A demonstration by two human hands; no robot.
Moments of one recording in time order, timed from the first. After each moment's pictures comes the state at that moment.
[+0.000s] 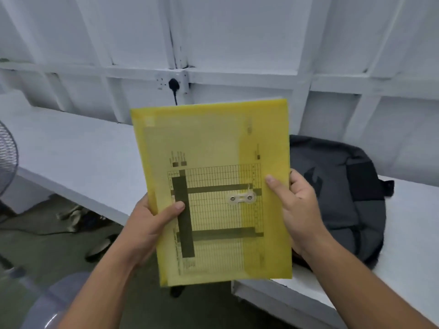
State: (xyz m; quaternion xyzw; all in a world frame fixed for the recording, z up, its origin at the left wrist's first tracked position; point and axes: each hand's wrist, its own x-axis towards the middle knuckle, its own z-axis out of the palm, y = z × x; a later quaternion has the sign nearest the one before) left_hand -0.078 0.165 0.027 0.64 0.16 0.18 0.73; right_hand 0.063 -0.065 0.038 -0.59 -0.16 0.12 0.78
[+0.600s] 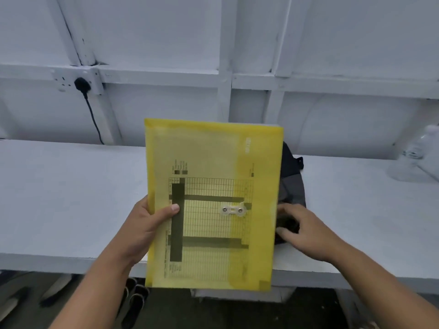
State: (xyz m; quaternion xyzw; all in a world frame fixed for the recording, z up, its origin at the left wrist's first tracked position) left_hand -0.003 0.151 -0.002 0.65 0.04 0.01 0.75; right_hand 0.059 -0.208 -0.027 -0.92 -0.21 0.04 0.34
